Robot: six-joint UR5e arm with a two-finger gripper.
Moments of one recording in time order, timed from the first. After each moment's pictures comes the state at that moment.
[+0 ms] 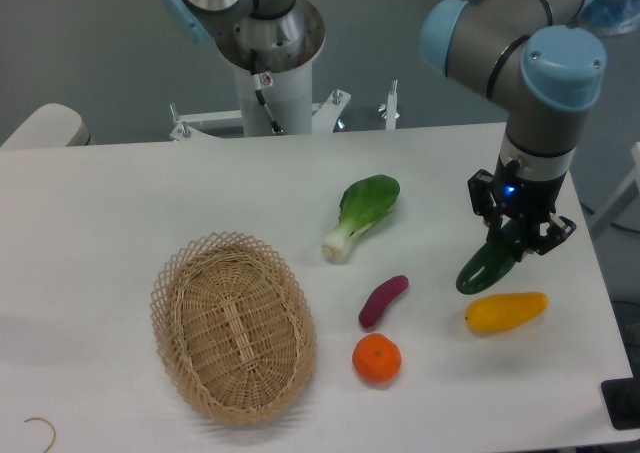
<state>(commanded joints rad) 2.71 -1.97 -1.37 -1.19 1.52 1.51</state>
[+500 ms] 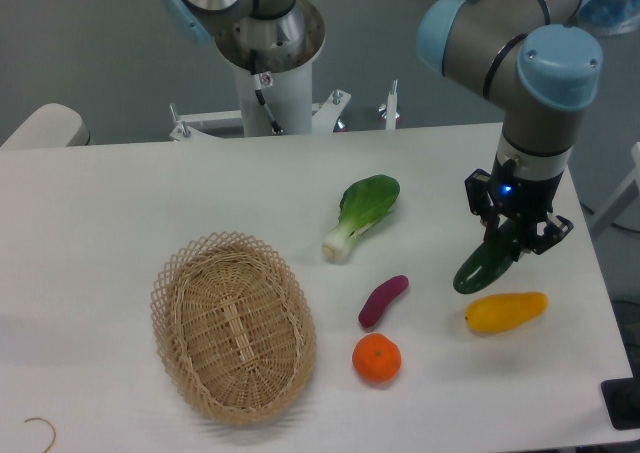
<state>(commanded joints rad) 2.70 -1.96 -1.38 -1.19 1.52 1.48</state>
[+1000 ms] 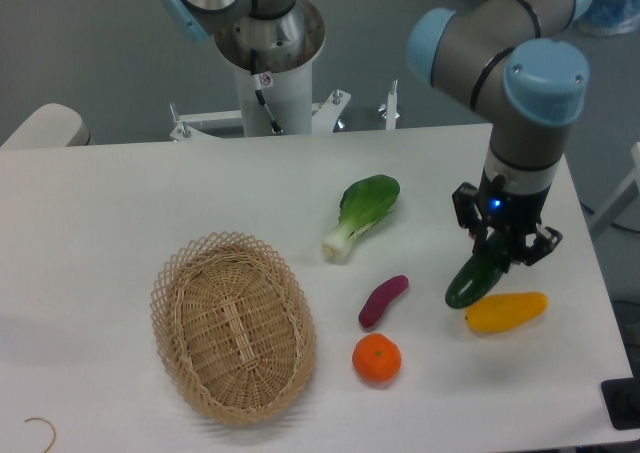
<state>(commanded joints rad) 2.62 -2.06 -1.36 -1.04 1.52 1.23</state>
